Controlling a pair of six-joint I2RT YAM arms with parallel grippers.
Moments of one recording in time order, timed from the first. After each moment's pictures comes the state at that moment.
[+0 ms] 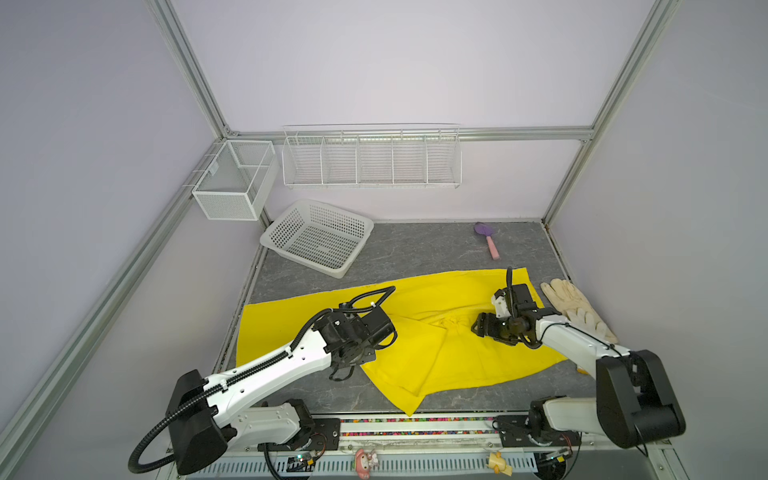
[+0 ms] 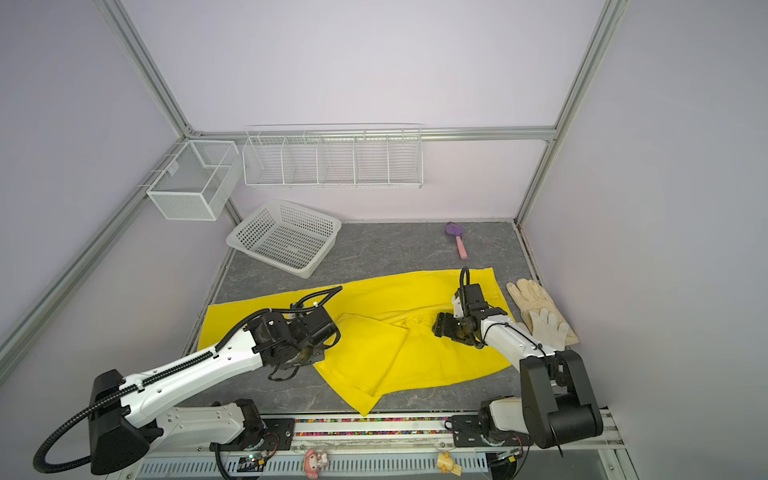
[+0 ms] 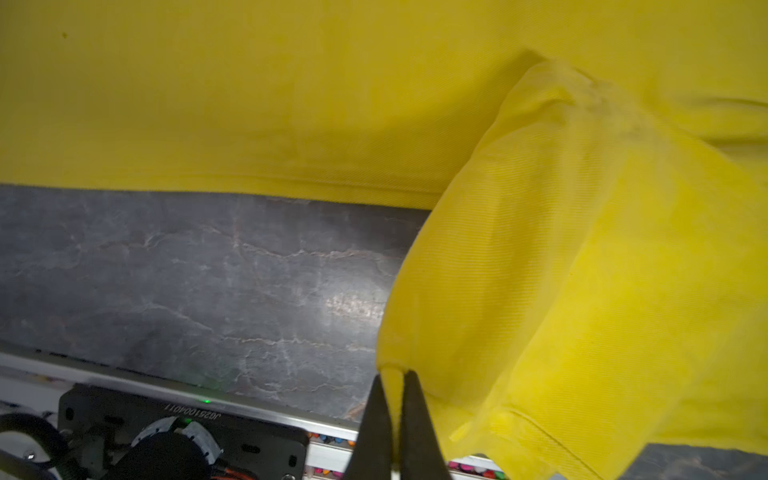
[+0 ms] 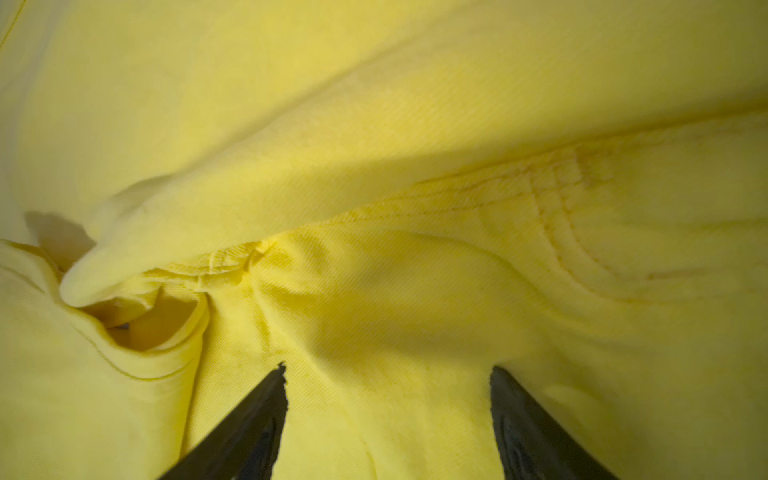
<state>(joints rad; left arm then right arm) -1.01 1.19 0.93 -1.18 -0.29 -1.18 0.20 1.34 0.62 -0.47 -0.27 0.40</state>
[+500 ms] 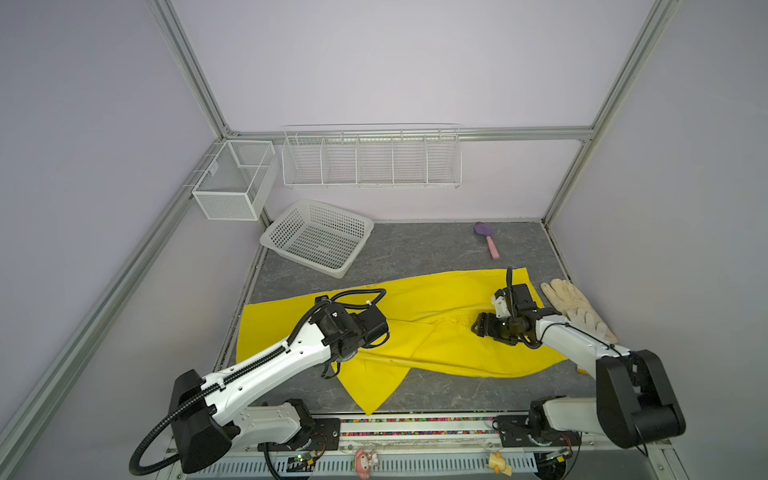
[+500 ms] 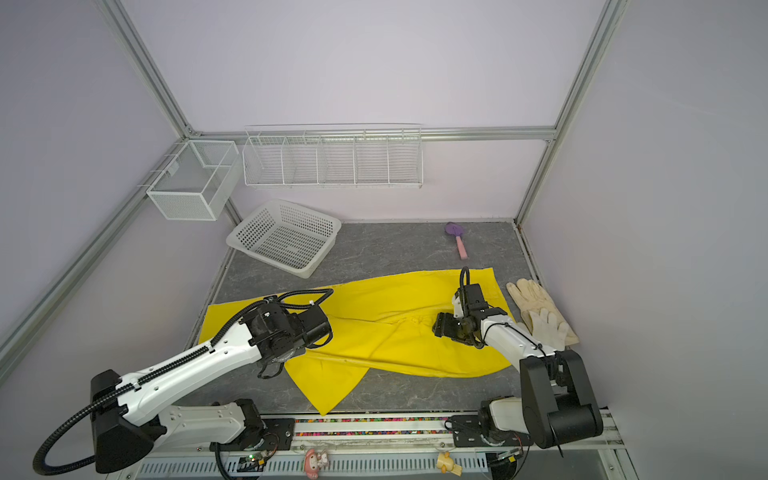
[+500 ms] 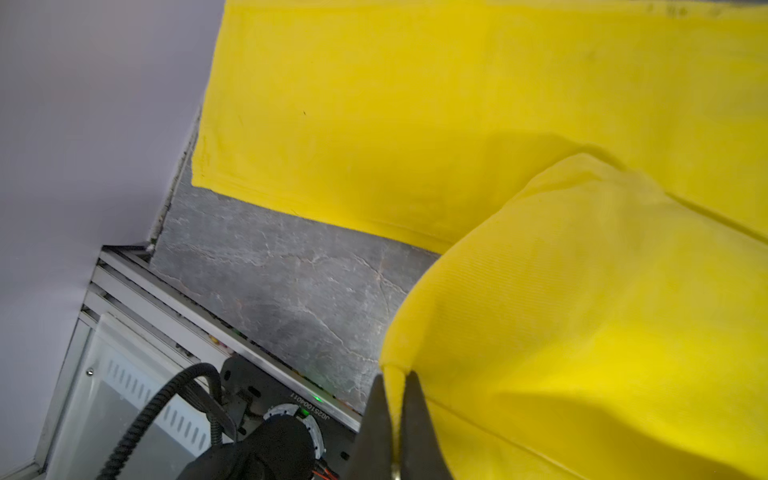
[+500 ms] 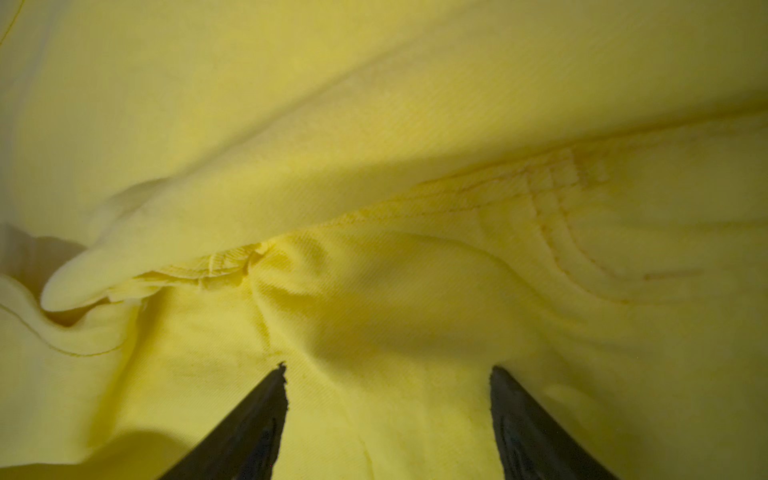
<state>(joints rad) -0.96 1.22 1.10 -1.51 -0.55 -1.30 0.20 1.34 0.62 -0.47 -0.27 0.40</state>
